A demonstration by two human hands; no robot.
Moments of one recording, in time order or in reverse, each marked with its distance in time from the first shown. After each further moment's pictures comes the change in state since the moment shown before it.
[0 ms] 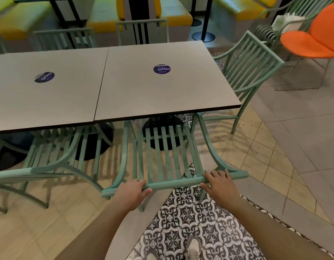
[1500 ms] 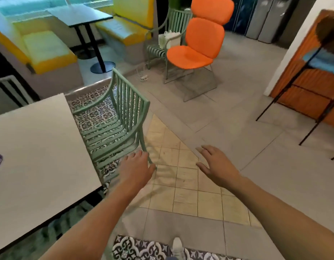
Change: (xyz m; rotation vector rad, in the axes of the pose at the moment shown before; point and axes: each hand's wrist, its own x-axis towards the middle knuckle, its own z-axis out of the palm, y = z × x) left_hand 0.380 0.621 -0.176 0.280 0.297 0.425; right_hand 0.082 0.602 -0.173 0.188 0.378 0.298
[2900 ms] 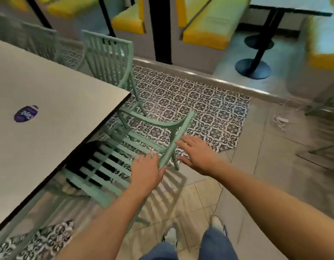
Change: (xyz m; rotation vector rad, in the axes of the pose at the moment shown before) left_hand 0.619 -0.126 -0.006 -0.157 -0.127 -1.101; right_hand 0.877 -0.036 0.025 -0.105 -0.375 -1.336
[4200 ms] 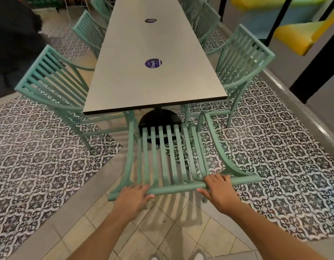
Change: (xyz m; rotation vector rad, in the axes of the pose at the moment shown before) left_hand -0.148 0.062 0.080 -0.334 -0.079 -0.783; right_hand 0.051 0.055 0.060 -0.119 -0.249 -0.658
